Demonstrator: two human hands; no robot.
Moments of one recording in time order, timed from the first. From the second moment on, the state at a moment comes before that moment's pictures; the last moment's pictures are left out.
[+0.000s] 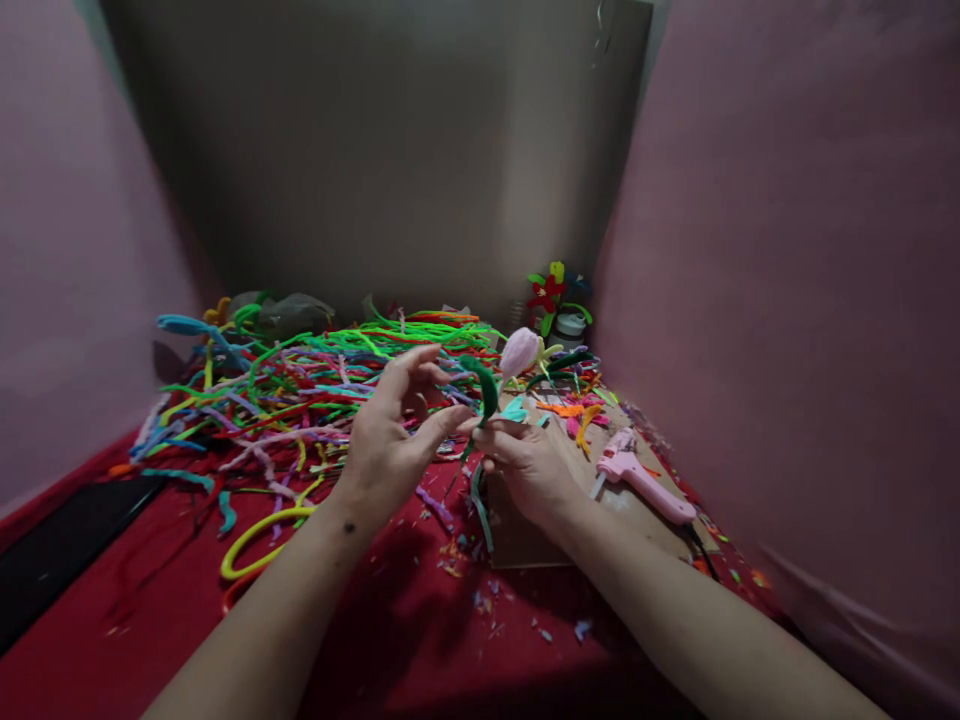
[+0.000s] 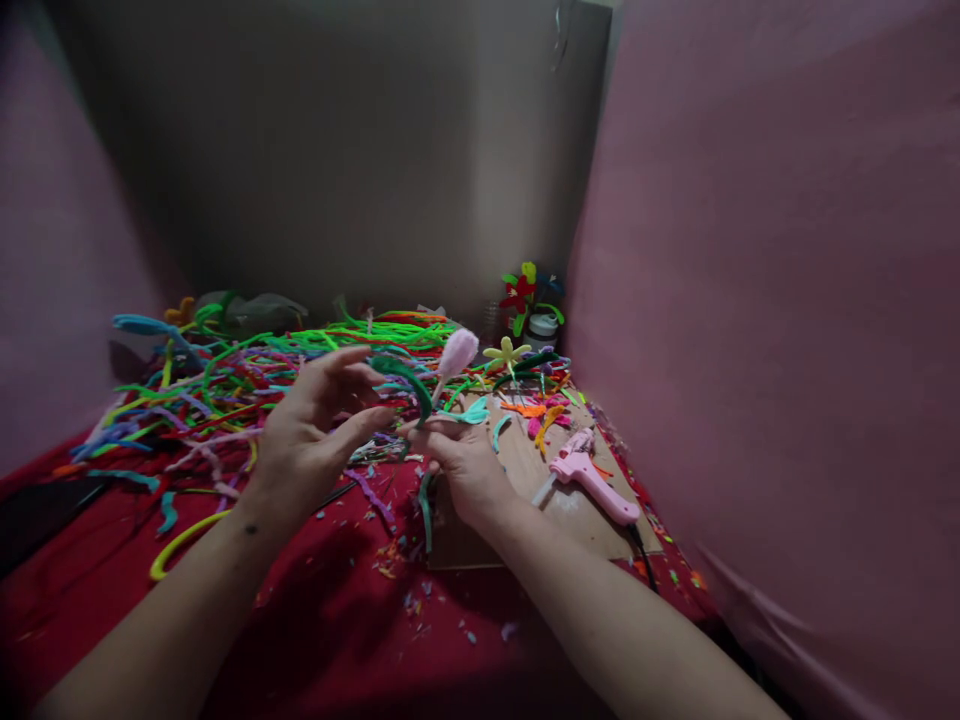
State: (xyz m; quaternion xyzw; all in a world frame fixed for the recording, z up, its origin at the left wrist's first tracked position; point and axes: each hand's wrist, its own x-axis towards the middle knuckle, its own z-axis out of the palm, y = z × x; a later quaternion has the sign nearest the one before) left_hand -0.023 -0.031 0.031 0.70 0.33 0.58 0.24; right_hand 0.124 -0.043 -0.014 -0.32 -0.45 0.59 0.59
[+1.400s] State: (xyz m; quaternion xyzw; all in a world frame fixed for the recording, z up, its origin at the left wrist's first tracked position) left_hand 0.005 -0.039 0.010 0.53 0.31 0.48 0.63; right_hand 0.140 -0.034 -0.005 -0.26 -0.51 0.59 0.57
